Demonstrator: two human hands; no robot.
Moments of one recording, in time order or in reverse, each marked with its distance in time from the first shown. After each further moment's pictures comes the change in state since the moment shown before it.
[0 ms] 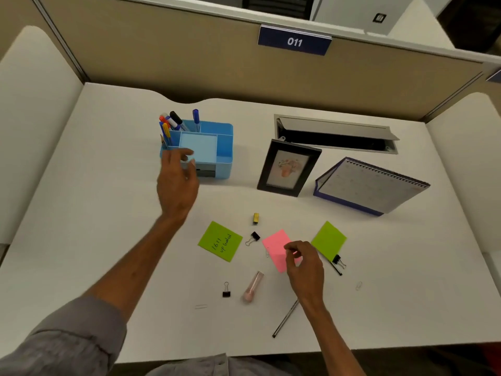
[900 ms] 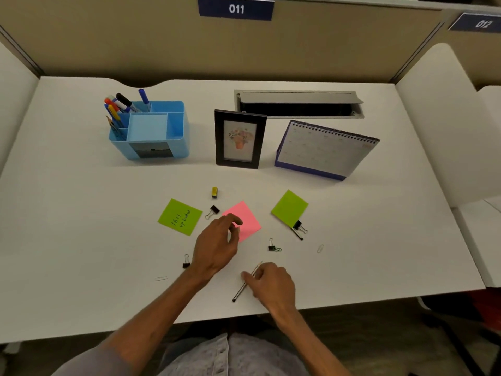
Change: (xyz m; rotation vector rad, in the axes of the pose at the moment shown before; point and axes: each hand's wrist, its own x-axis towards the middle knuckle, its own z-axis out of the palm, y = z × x) left_hand -0.240 0.074 0.082 0.163 -0.604 0.083; right_hand -0.083 0.058 -0.043 -0.254 -0.481 0.274
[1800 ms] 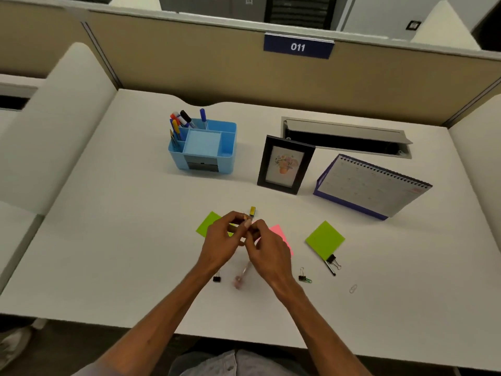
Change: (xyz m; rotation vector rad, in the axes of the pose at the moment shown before) left_hand 0.015 -0.013 -0.077 -0.643 0.099 -0.186; right_hand 0.048 -0.128 -0.036 0.147 0.141 -0.503
